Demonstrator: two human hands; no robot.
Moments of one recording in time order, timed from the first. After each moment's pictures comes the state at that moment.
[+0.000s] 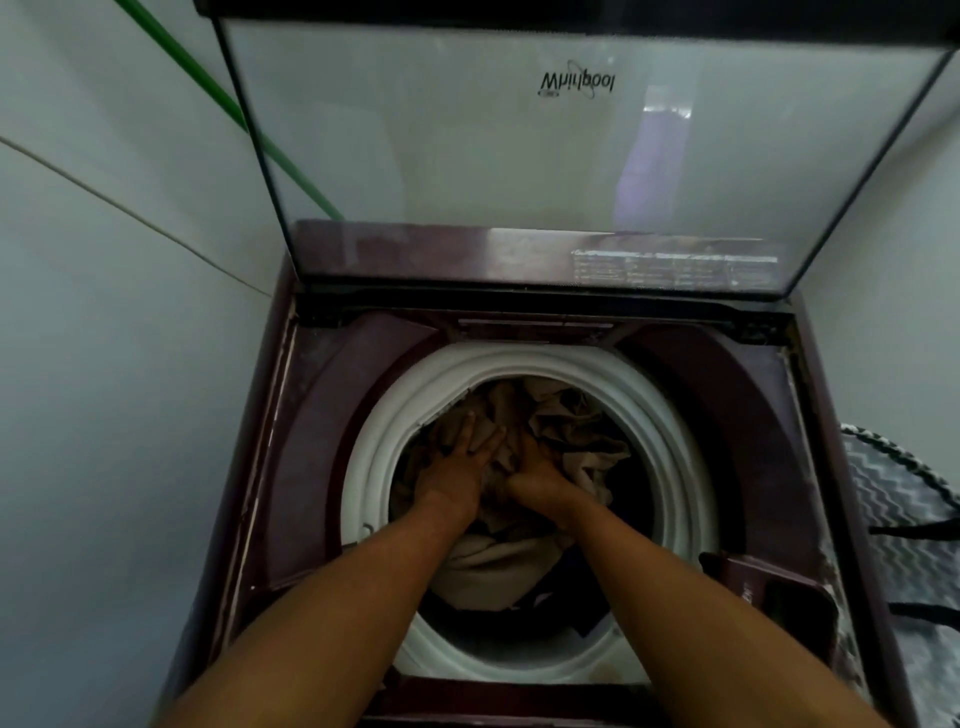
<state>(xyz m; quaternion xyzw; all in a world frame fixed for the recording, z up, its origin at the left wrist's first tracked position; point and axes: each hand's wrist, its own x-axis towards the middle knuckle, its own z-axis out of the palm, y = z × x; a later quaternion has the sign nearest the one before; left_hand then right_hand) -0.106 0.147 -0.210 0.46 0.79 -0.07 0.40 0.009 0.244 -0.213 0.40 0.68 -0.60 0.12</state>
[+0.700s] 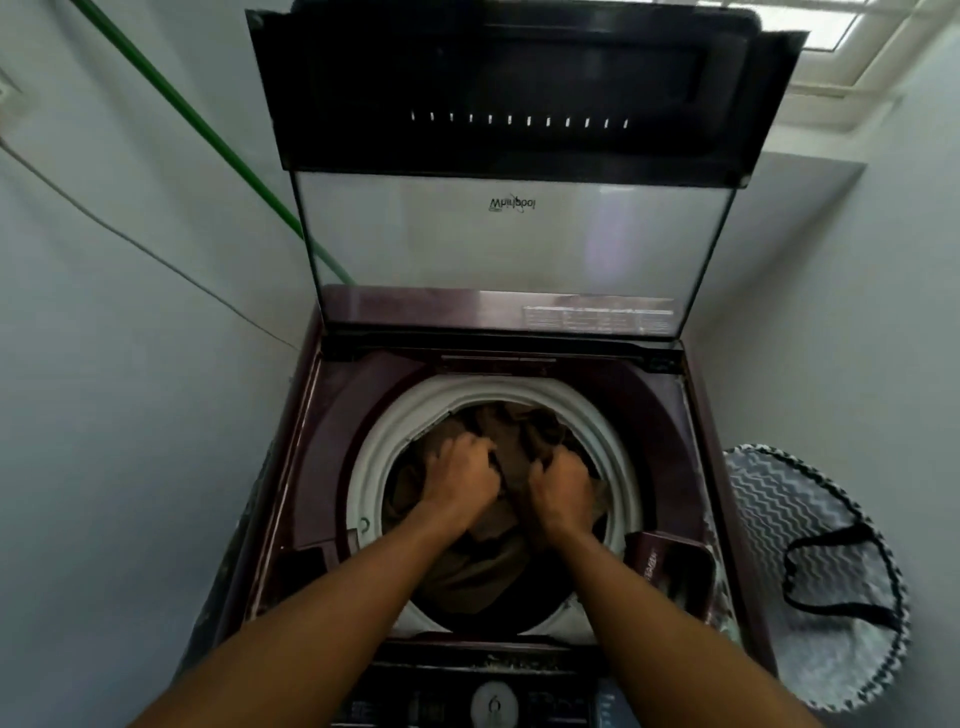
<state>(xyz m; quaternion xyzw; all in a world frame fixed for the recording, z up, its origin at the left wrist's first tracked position) -0.058 0.156 -0.077 0.41 0.87 0.11 0.26 0.057 0.237 -0.100 0.58 0.74 -0.35 -0.07</state>
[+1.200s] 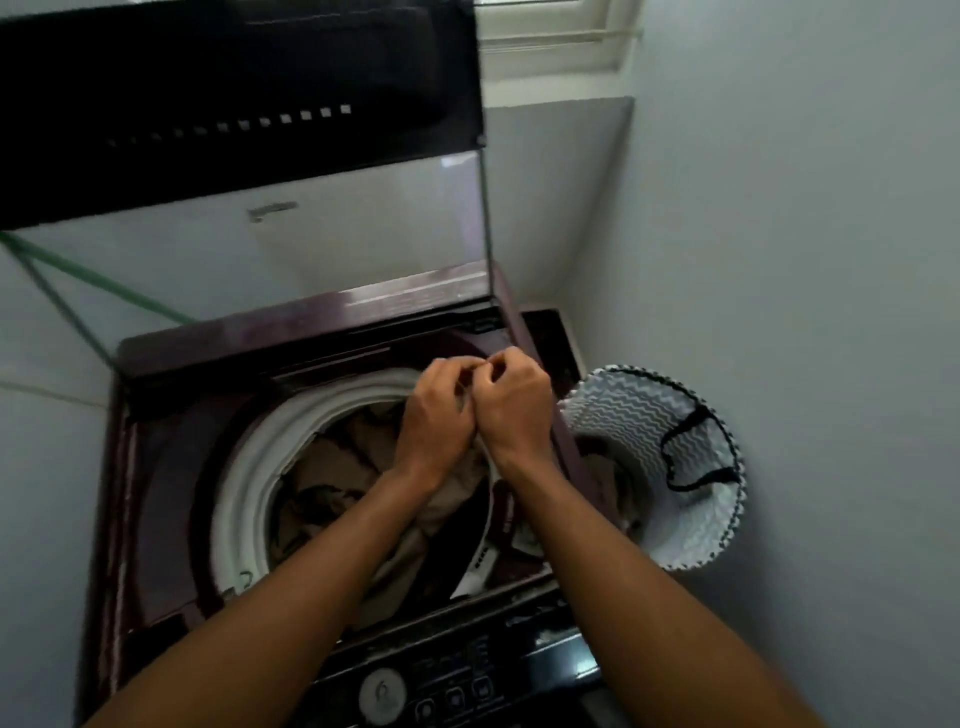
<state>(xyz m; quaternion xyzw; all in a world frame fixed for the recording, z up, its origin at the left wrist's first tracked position) 0.051 0.256 -0.004 0.53 0.71 0.43 0.17 0.133 0.305 0.011 0.62 0.66 -0.27 -0.34</state>
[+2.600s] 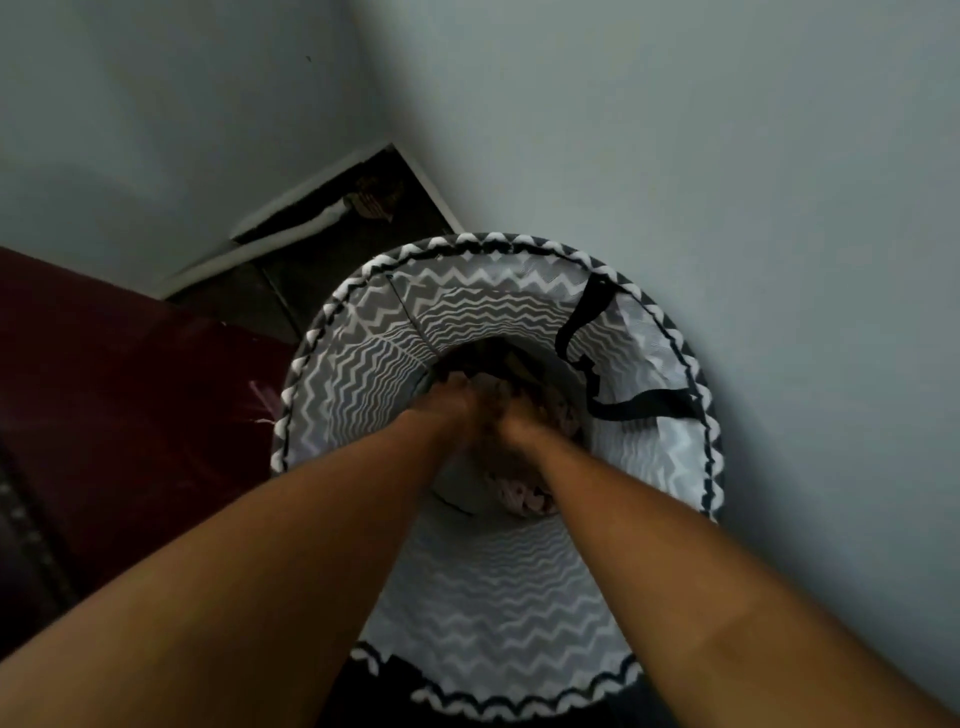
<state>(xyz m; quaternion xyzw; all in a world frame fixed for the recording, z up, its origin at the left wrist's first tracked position) 0.271 0.469 -0.405 0.64 0.61 -0.27 0.38 0.385 0.444 -0.451 0.74 0.37 -0.56 0.04</state>
